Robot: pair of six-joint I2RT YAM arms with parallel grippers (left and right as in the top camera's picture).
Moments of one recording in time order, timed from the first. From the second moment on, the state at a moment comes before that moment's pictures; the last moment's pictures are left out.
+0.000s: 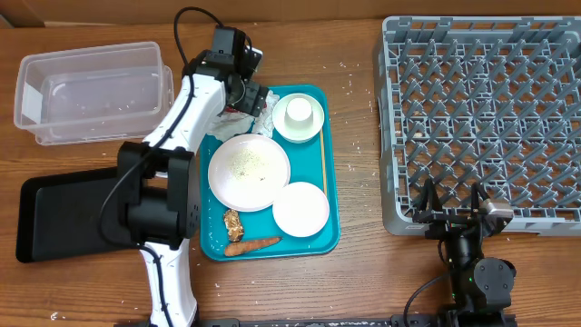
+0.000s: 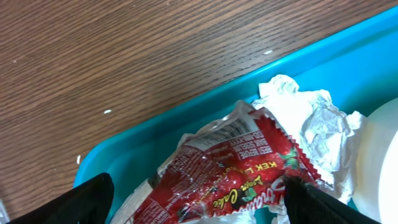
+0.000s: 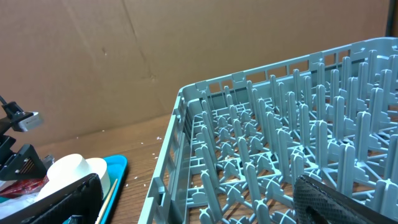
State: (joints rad) left arm -0.20 2.18 1.75 -0.68 -0.03 0.19; right arm 0.06 0.01 0.02 -0.03 0.05 0.27
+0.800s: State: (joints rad) left arm -0.16 2.19 1.69 -0.66 -0.02 0.19; right arm 0.06 0.01 0.02 -0.03 0.05 0.27
